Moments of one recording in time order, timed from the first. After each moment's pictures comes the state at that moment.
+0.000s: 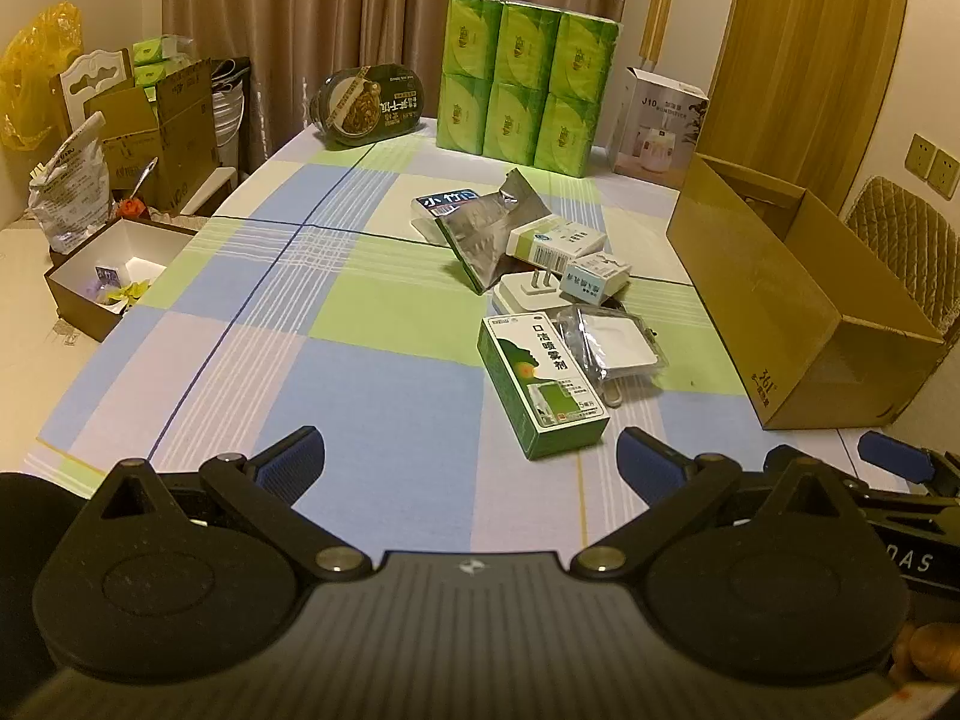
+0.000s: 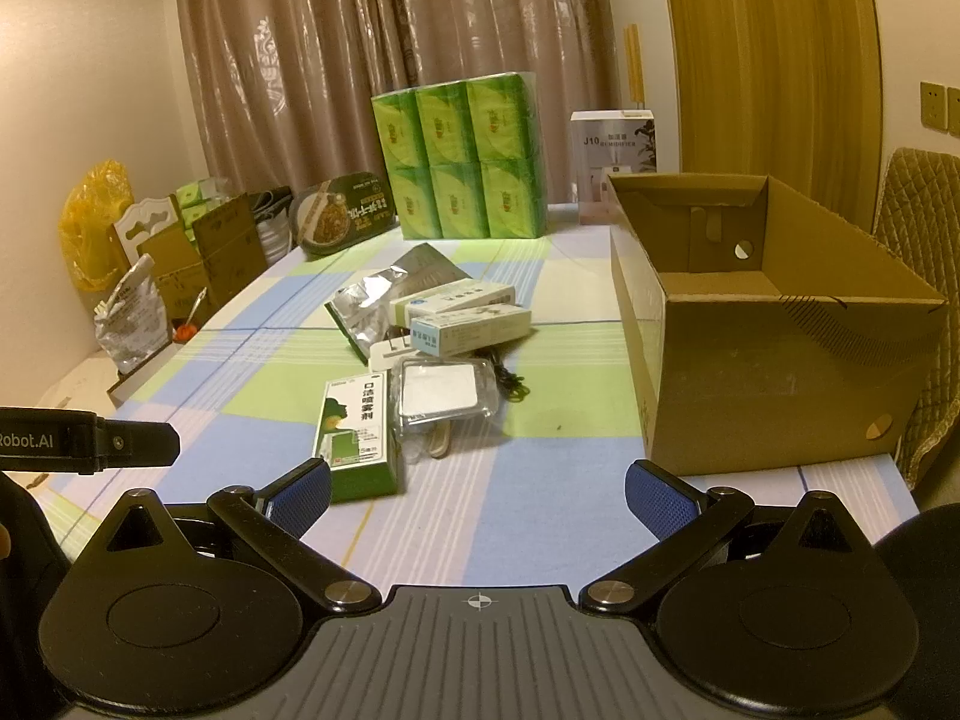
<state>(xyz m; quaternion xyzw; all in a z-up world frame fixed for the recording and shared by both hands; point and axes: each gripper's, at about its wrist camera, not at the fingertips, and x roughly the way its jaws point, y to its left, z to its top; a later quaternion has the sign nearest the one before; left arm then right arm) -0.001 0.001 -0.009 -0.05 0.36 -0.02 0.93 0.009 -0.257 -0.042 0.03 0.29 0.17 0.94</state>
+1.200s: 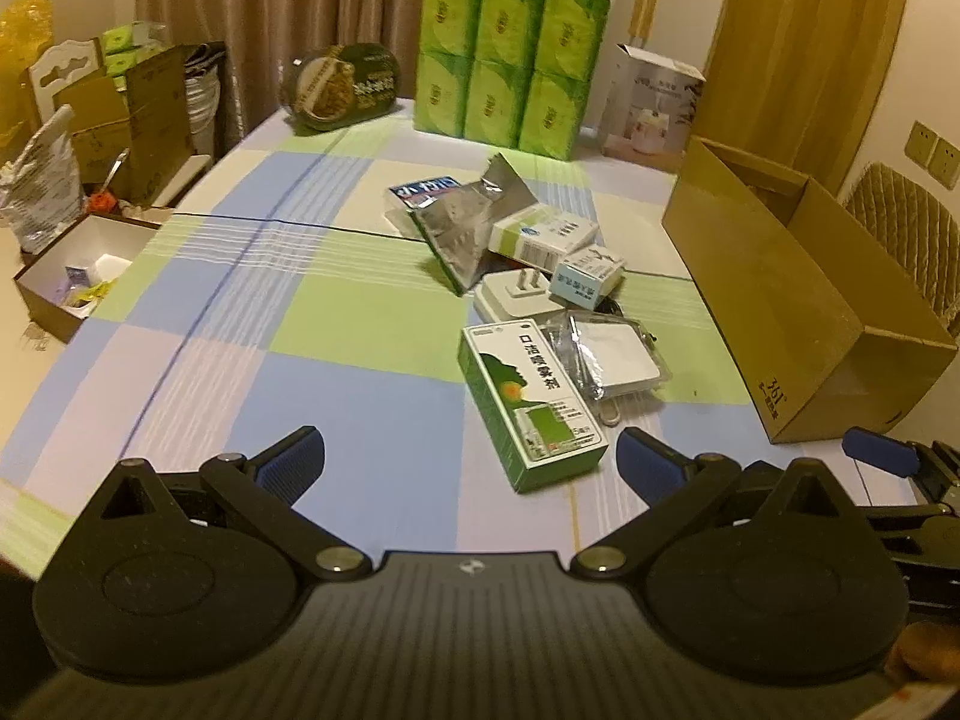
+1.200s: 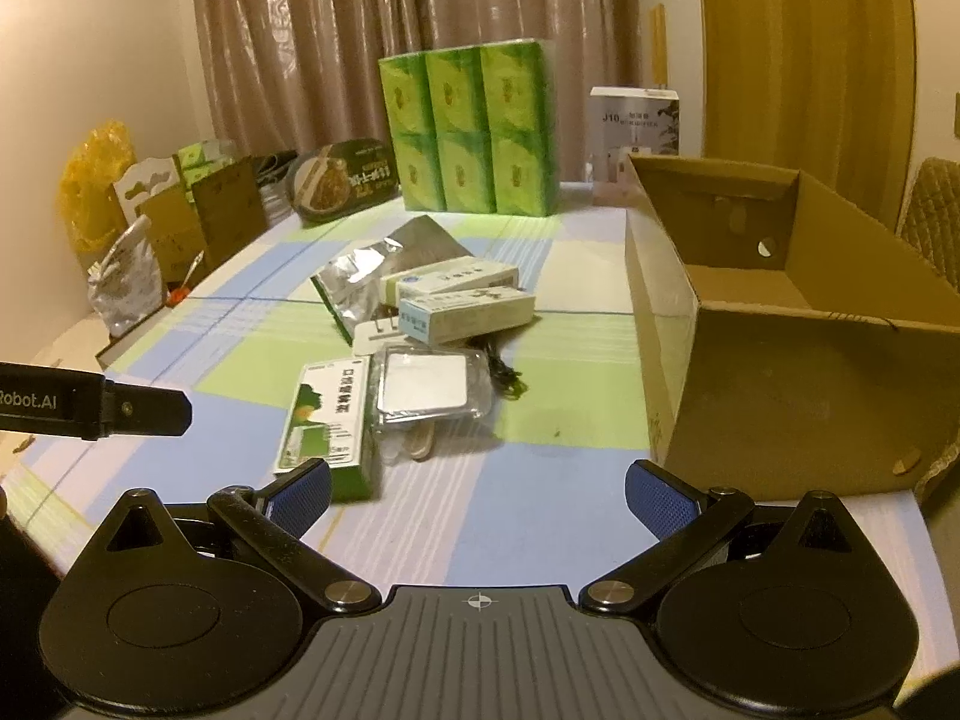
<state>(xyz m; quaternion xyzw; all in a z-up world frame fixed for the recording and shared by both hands) 0.051 -0.008 -0.025 -0.05 0.38 -0.04 0.92 0.055 -0.252 -0.063 -0.01 0.32 0.18 0.93</state>
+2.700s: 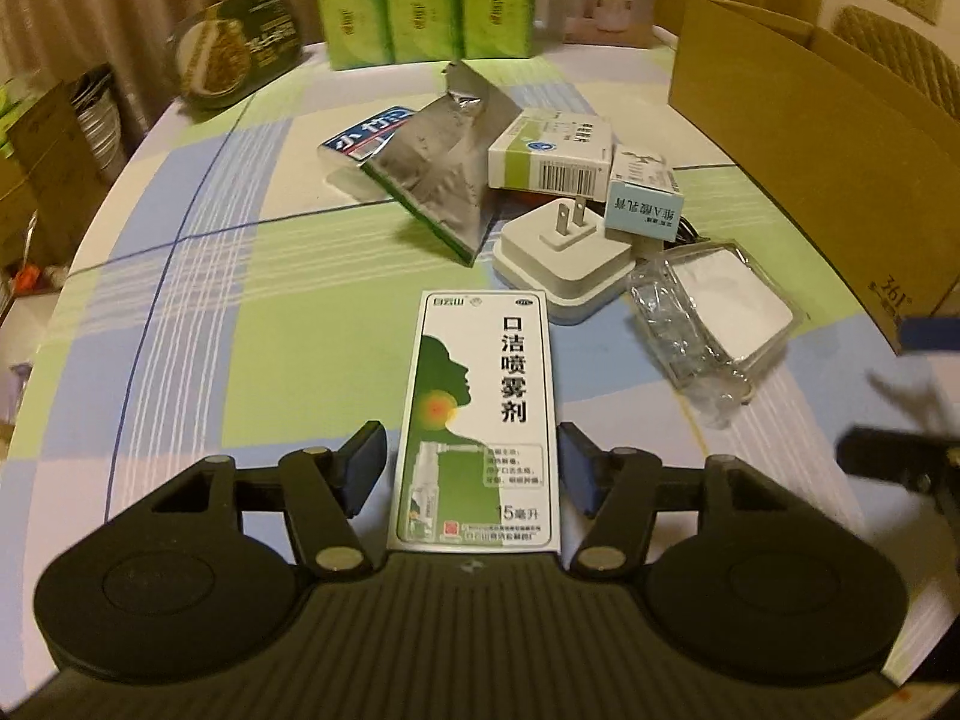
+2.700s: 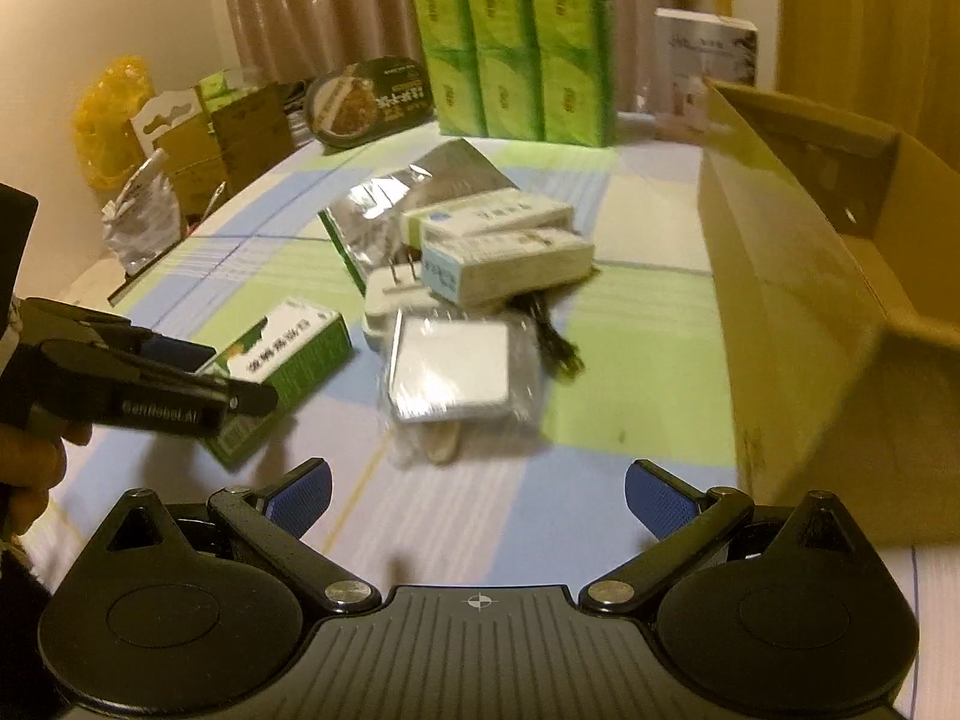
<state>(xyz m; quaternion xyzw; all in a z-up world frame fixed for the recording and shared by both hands) 0.162 0.010 -0.091 0.08 0.44 -0.11 0.89 0.123 -0.210 -0.085 -0.04 0.38 0.23 0.89</state>
